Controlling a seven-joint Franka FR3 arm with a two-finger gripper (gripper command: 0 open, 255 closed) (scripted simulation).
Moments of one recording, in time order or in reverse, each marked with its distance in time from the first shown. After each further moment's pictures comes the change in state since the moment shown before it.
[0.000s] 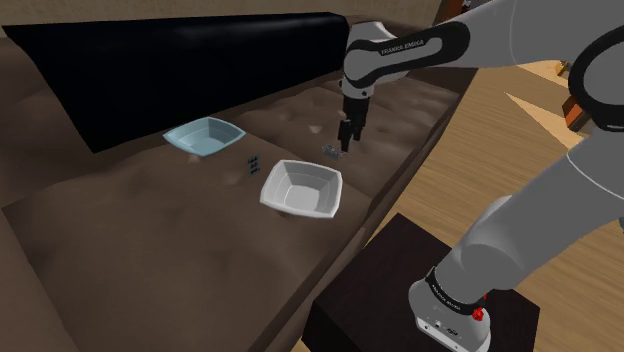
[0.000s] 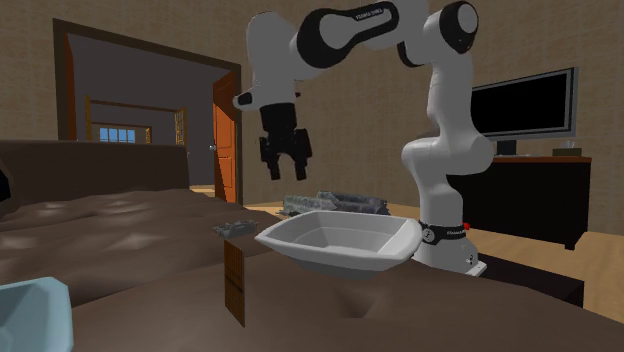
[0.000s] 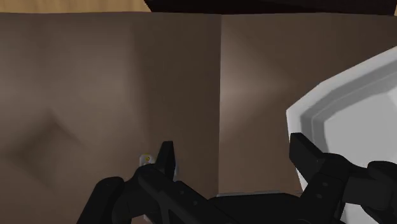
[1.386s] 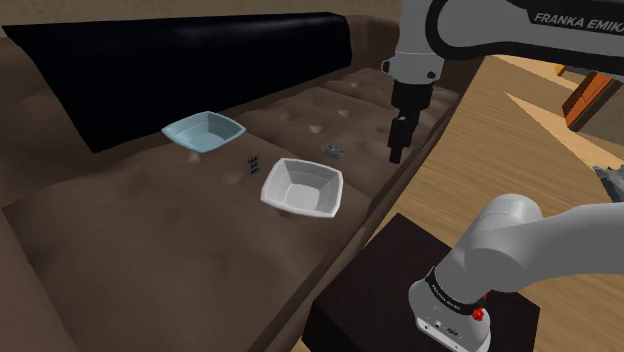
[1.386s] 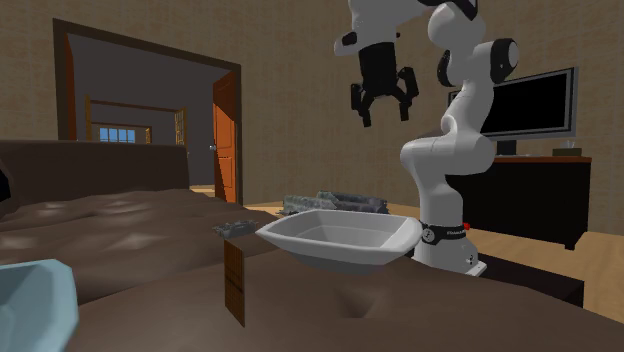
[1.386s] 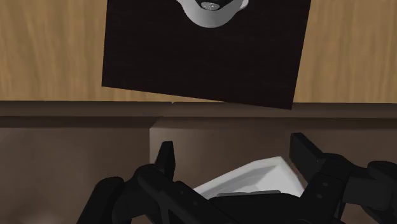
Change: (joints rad) arm 0.076 -0.615 0.155 -0.187 0.067 -0.479 0.193
